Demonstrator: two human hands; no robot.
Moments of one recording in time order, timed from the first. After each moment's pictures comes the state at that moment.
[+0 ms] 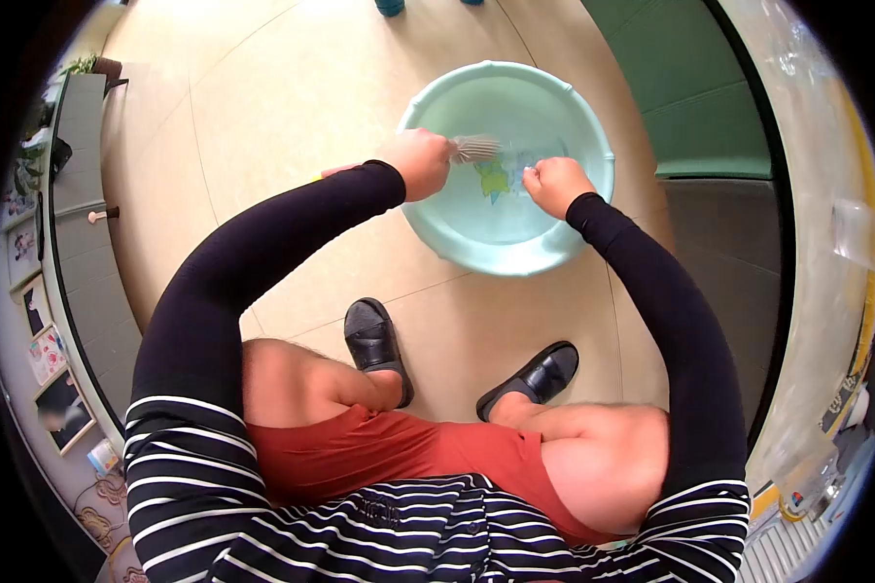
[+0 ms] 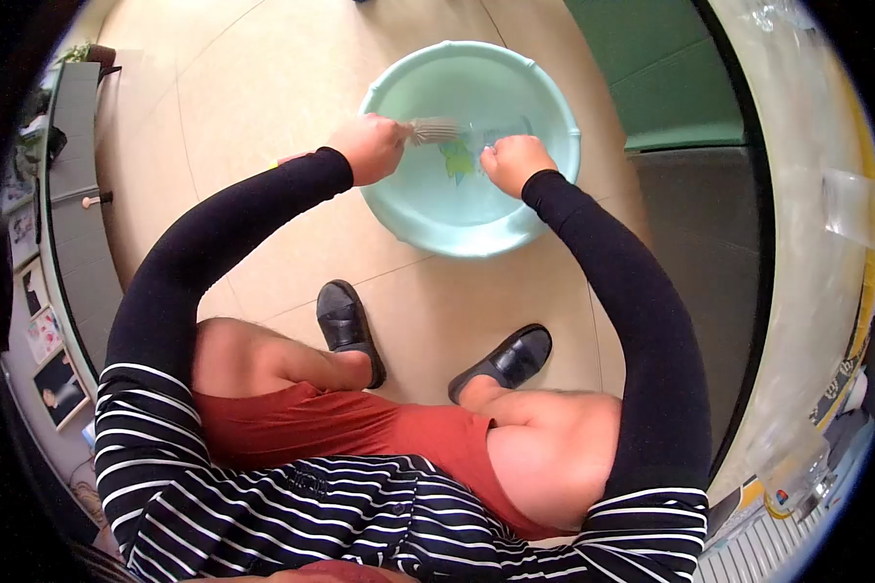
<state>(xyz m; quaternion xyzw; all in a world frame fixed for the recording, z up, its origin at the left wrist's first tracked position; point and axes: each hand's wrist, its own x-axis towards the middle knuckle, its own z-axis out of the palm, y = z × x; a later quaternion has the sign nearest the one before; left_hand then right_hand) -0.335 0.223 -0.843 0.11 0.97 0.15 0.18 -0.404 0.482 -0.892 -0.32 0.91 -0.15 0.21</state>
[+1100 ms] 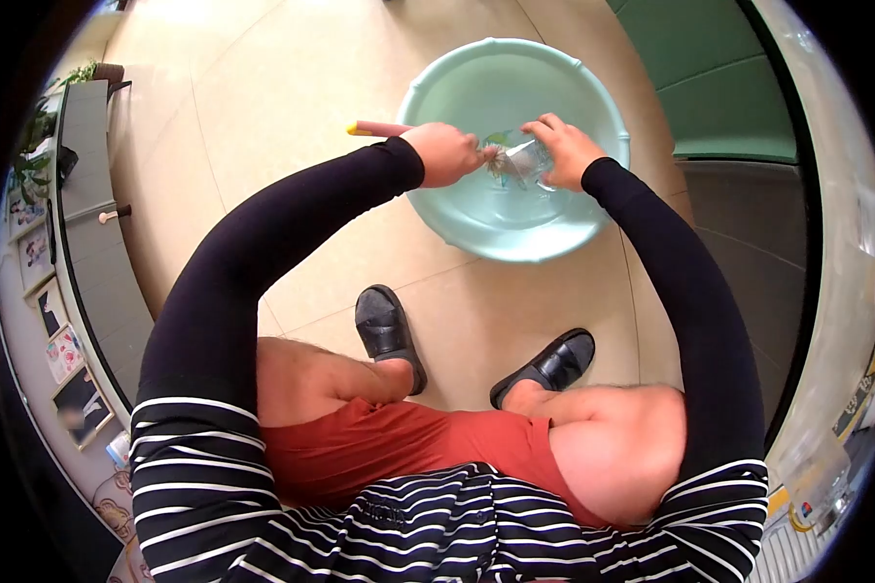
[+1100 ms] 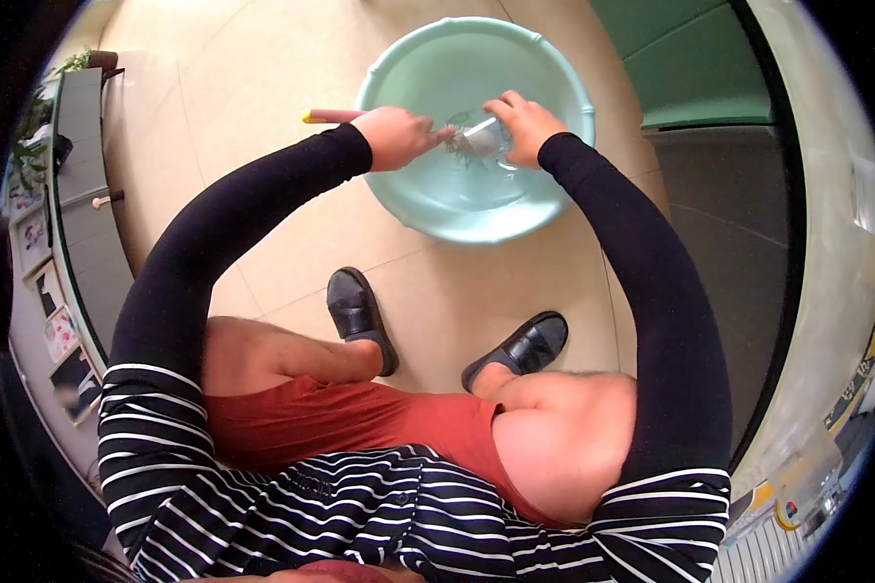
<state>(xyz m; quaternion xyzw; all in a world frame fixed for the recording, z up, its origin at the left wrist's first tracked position) -0.346 0.237 -0.854 0.37 0.90 -0.04 0.23 -0.430 0.492 -0.907 -0.43 0.85 -0.17 0.23</state>
